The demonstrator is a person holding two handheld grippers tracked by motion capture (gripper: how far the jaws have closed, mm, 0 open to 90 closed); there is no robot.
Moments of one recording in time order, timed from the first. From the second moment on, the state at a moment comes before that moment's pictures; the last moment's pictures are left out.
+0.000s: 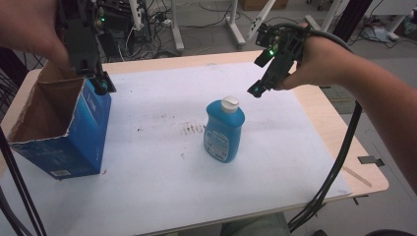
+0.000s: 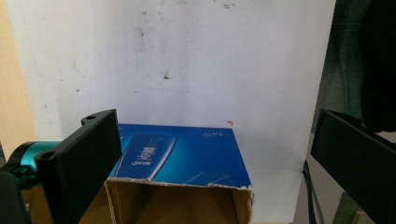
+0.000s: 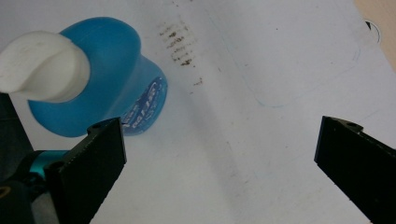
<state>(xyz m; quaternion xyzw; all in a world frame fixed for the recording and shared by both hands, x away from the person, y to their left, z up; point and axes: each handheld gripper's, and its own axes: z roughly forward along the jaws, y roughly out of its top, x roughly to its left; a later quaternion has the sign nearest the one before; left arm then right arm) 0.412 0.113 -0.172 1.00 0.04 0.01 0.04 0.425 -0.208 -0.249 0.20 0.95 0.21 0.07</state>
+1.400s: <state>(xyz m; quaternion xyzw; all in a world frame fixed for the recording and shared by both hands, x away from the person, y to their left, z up) 0.406 0.126 -0.173 1.00 0.04 0.01 0.04 0.339 -0.241 -0.339 0.26 0.90 0.35 0.07</state>
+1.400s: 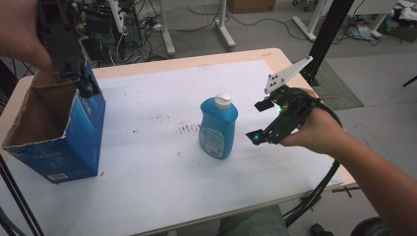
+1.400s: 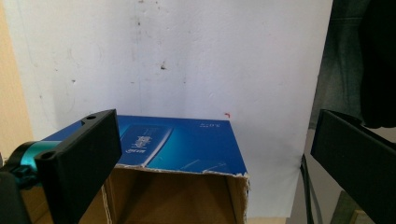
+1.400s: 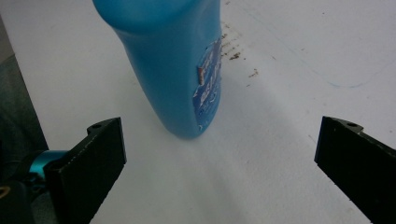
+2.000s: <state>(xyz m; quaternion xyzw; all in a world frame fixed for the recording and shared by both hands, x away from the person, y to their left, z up) 0.404 0.126 -0.172 1.00 0.04 0.01 0.04 0.324 -0.231 -0.373 0.28 0.86 0.41 0.09</state>
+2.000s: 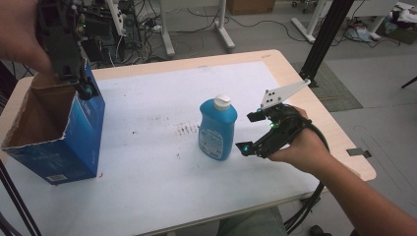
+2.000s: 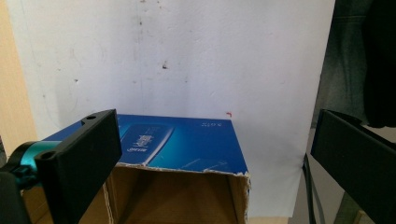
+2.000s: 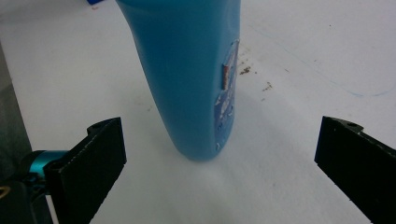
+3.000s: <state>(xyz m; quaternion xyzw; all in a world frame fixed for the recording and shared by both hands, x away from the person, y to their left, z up) 0.407 0.134 -0.175 1.00 0.05 0.01 0.04 0.319 -0.187 -0.427 0.35 0.78 0.50 0.14</state>
